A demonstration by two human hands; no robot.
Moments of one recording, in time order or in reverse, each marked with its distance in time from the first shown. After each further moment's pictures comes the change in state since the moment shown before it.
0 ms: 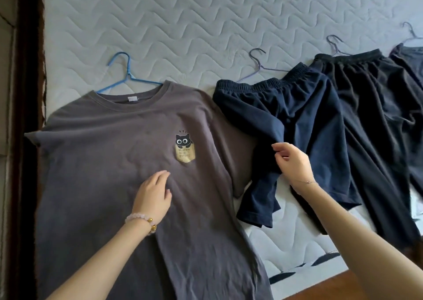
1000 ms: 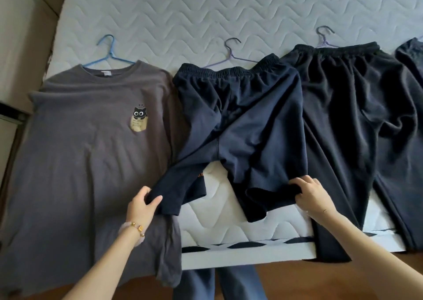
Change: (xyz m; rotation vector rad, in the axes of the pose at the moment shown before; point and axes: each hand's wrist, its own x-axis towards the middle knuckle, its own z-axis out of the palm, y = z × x) left_hand -0.101 0.177 0.117 -0.496 0.168 -0.609; right_hand 0.003 0.249 -0.146 -0.560 -0.421 -0.144
